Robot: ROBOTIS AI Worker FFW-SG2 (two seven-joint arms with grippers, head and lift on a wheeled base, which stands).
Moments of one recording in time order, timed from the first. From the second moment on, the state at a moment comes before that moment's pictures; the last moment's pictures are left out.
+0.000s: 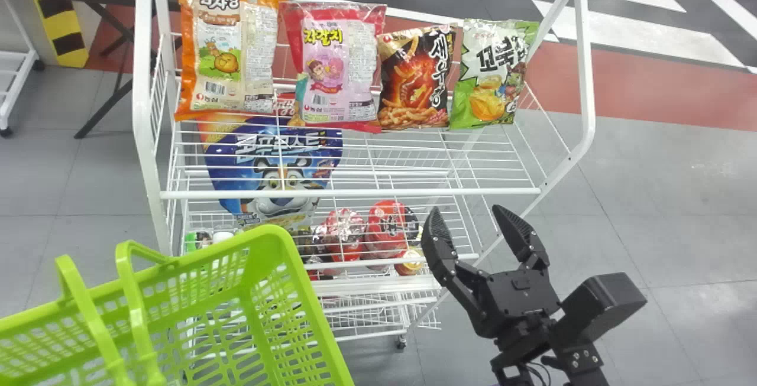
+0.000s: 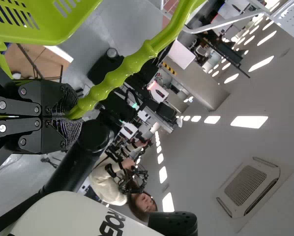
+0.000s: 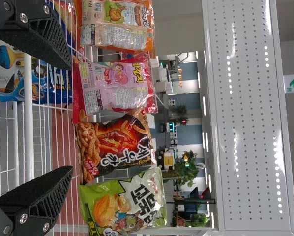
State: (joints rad) left arm 0.78 0.10 0.16 -2.46 0.23 0.82 -1.57; right arm 0.76 -0.02 -0.16 -2.18 -0.18 -0.07 0.20
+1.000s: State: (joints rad) left arm 0.75 0.11 0.10 -2.44 0.17 0.83 -1.57; right arm 0.62 -0.04 -0.11 -2.13 -0.17 0.05 0.20
